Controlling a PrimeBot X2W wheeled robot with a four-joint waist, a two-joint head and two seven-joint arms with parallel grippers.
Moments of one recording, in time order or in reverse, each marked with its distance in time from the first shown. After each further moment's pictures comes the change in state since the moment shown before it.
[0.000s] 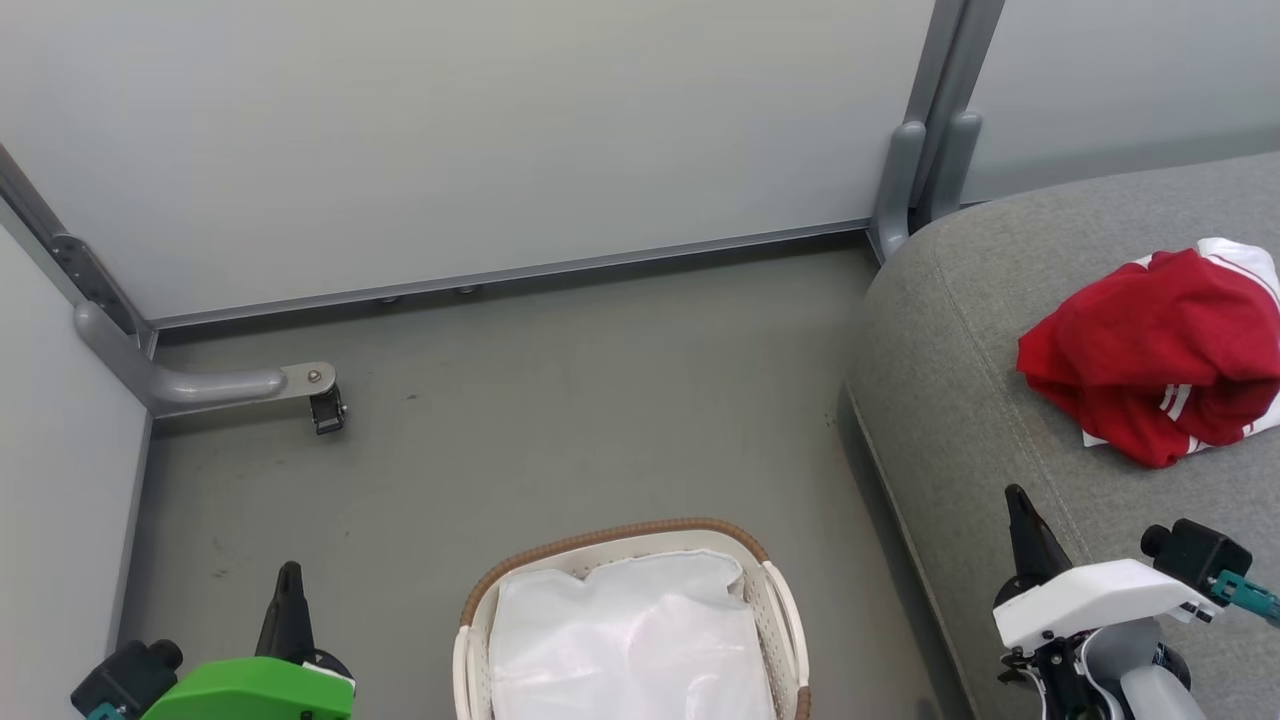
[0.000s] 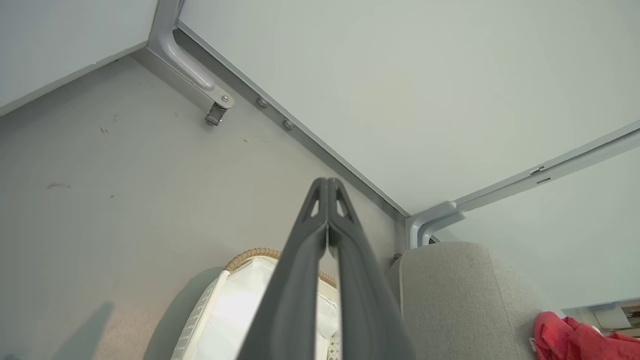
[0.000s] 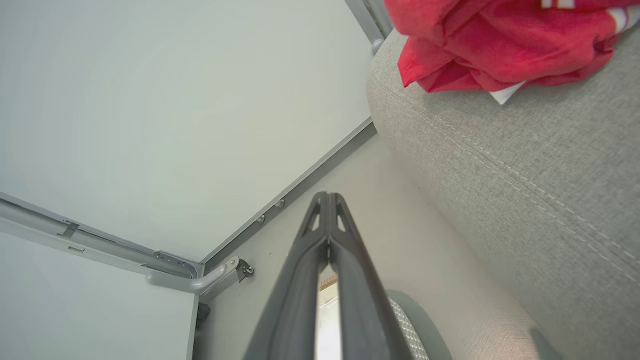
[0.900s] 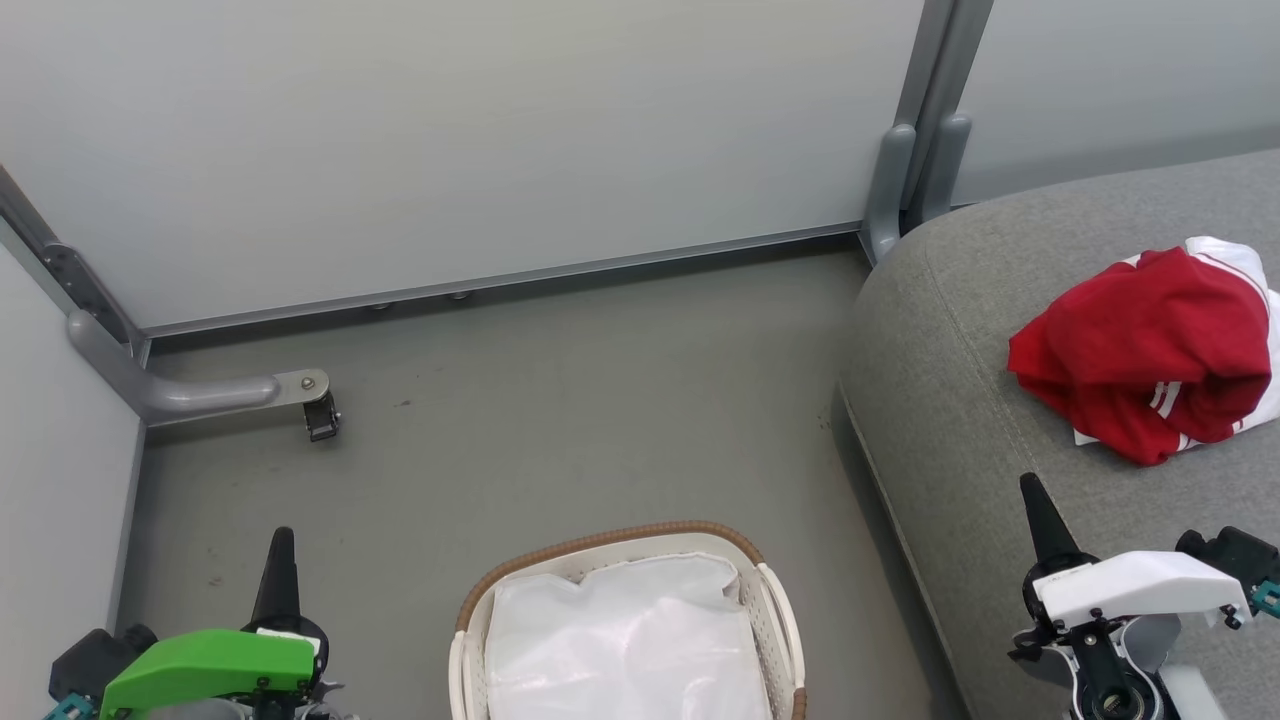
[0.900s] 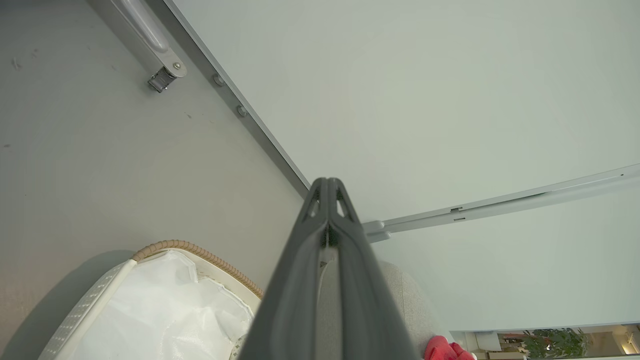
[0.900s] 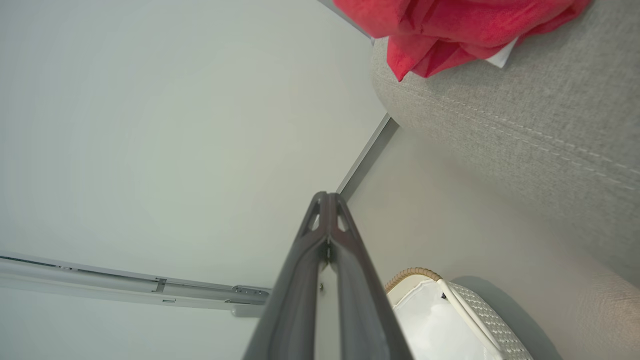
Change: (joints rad) left arm -0.034 0.001 0.021 -0.045 -0.291 -0.006 0.079; right arm 0.003 -0.002 -0.037 -0.051 0.325 0.000 0.079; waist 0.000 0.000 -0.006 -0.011
